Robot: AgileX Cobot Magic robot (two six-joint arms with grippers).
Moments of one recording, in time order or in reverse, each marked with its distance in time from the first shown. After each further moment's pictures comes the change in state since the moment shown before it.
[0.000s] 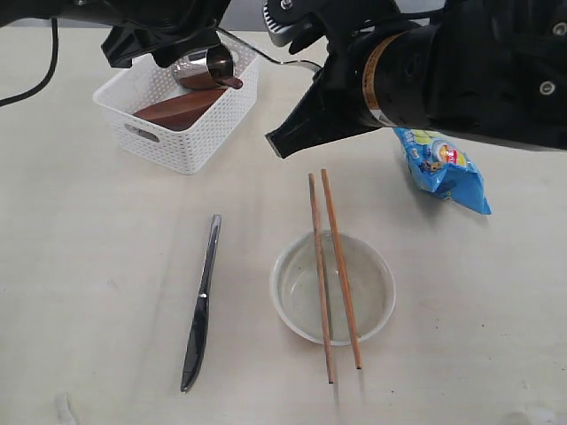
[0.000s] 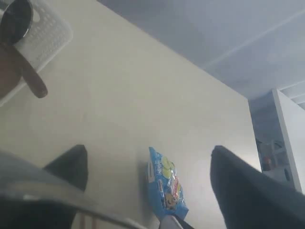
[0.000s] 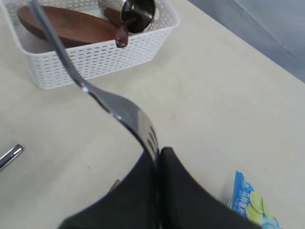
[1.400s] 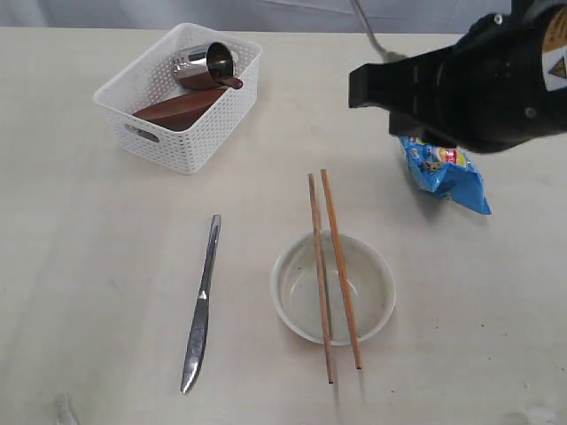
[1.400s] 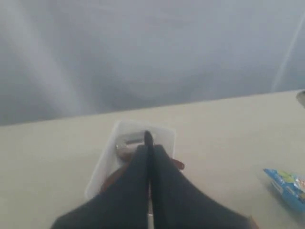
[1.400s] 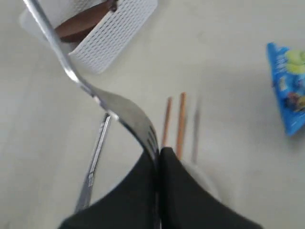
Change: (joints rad) left arm 0.000 -0.607 0.097 0.352 0.405 0.504; right arm -0.104 -0.353 0.055 0.750 0.198 -0.139
